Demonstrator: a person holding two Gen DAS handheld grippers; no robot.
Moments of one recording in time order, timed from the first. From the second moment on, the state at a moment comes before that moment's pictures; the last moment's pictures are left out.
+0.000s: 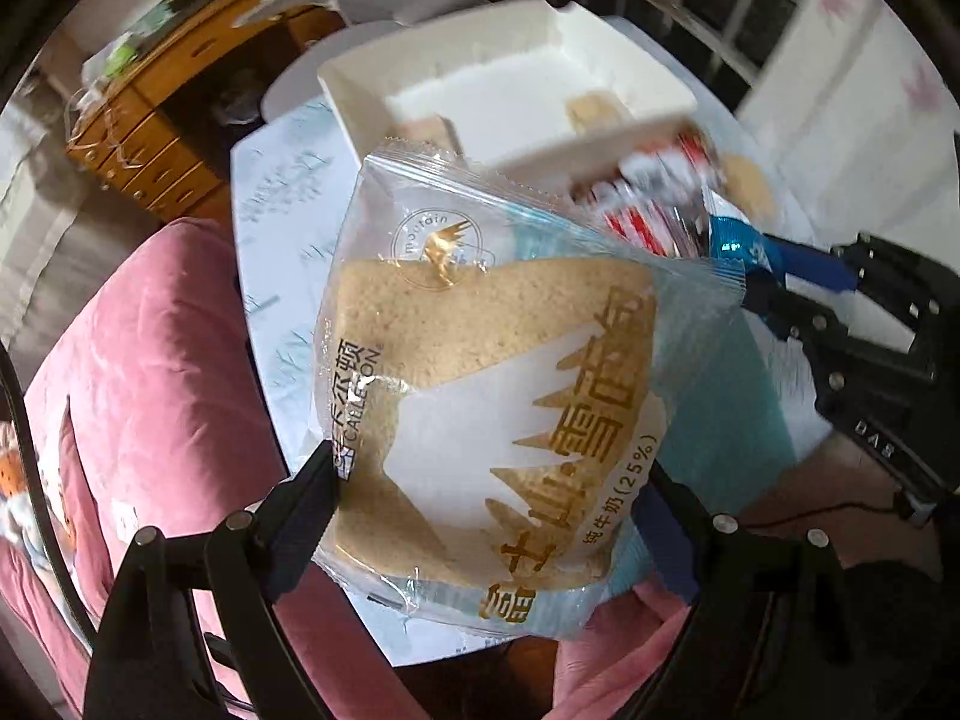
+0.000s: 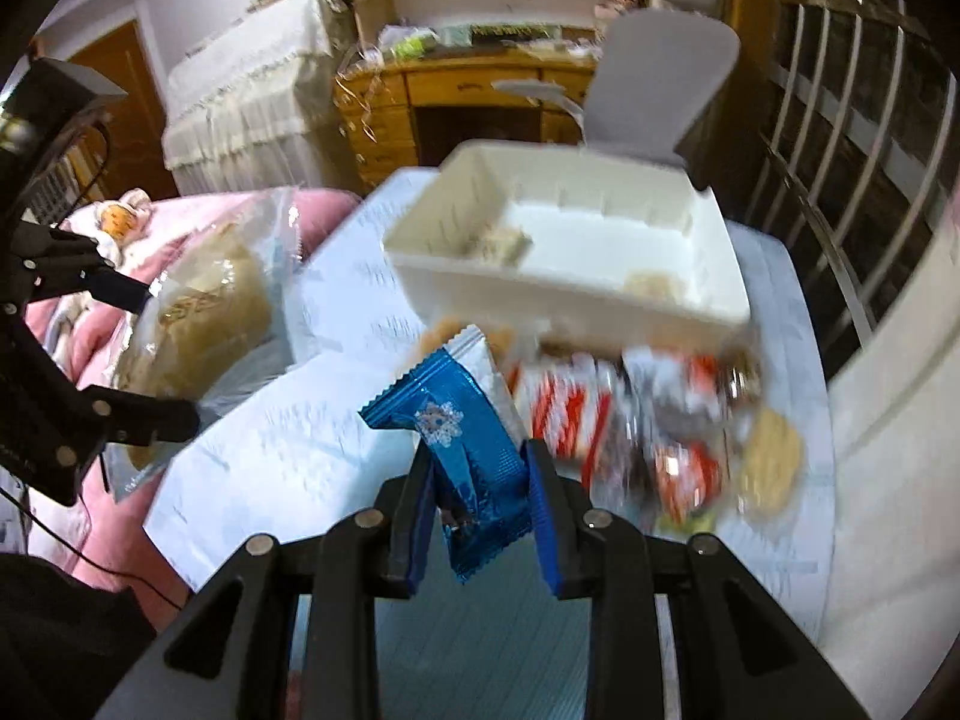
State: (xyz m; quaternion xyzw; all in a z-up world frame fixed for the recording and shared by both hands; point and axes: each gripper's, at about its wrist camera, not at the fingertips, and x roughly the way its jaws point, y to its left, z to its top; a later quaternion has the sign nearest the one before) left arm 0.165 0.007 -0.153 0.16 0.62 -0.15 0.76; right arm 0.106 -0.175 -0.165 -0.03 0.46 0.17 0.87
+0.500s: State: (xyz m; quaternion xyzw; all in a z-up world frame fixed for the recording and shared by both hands) left arm 0.292 -0.023 -0.114 0.04 0.60 -0.10 0.80; right arm 0.219 -0.224 -0.118 0.04 0.41 0.16 0.90
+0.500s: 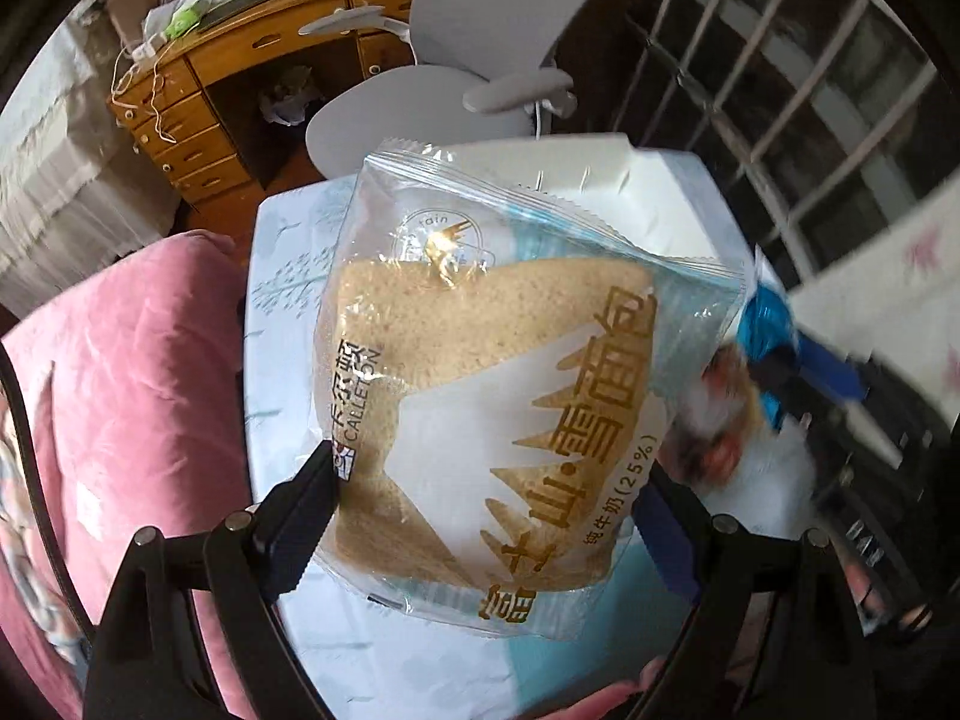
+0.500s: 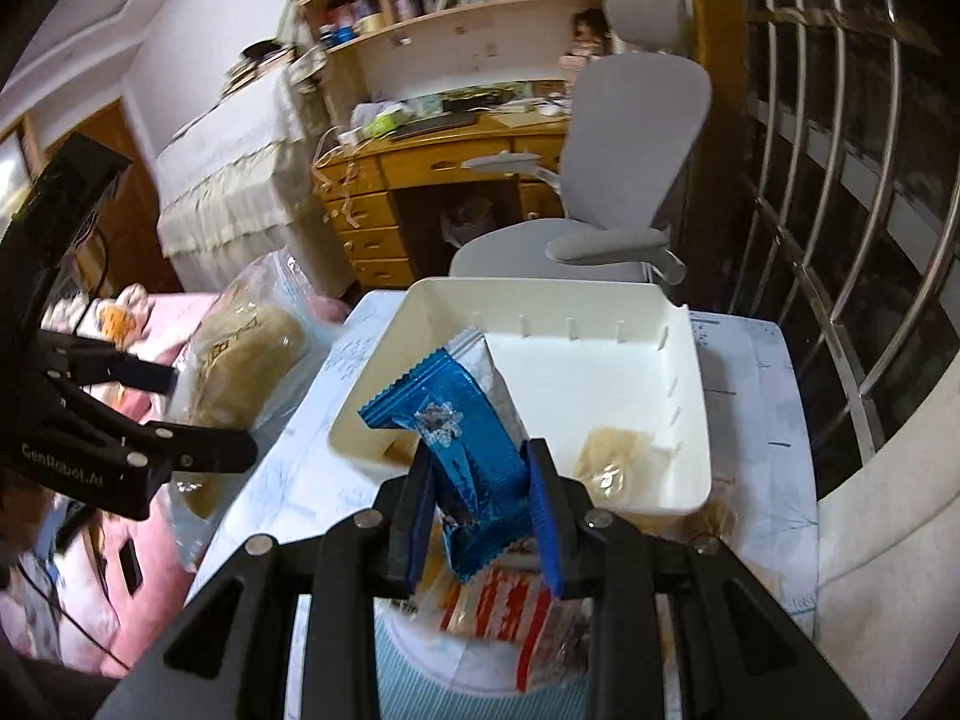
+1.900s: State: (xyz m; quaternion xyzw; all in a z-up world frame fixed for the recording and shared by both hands) left arm 0.361 -0.079 -0.161 -0.04 0.59 -0.14 0.79; right arm 0.252 -0.303 -0.176 0.15 0.48 0.11 0.86
